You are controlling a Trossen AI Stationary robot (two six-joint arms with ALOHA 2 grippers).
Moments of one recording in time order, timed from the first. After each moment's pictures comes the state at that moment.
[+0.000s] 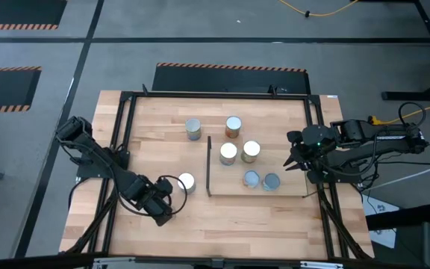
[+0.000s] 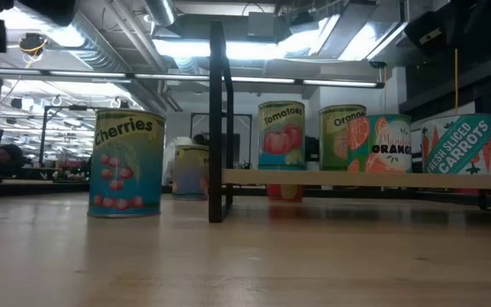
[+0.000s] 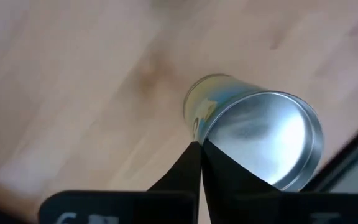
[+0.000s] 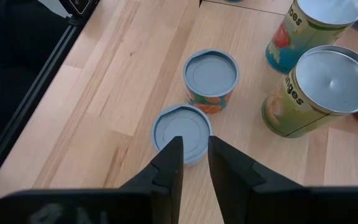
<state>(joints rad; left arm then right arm) -0.65 1.55 1.13 -0.99 -0.06 -1.35 0.08 0.79 0.88 -0.95 -0.23 -0.14</state>
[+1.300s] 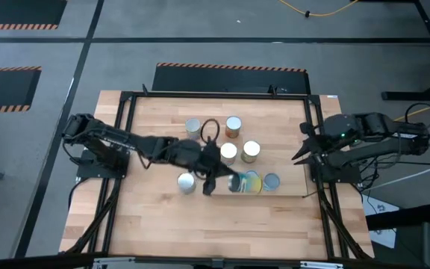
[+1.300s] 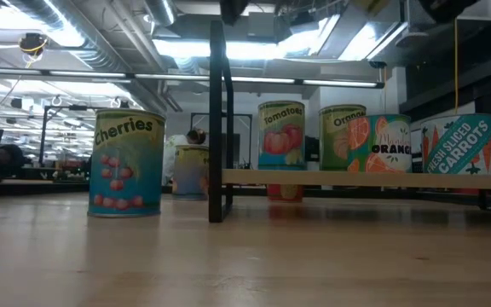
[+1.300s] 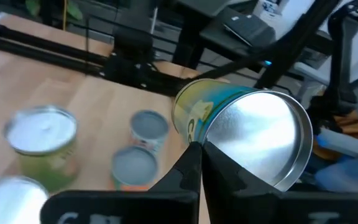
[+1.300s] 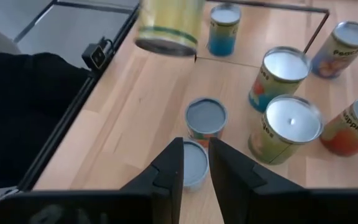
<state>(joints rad) -0.18 1.55 1.23 0.03 -0.05 -0.38 0.08 0.70 1.03 -1.01 -0.23 -0.08</state>
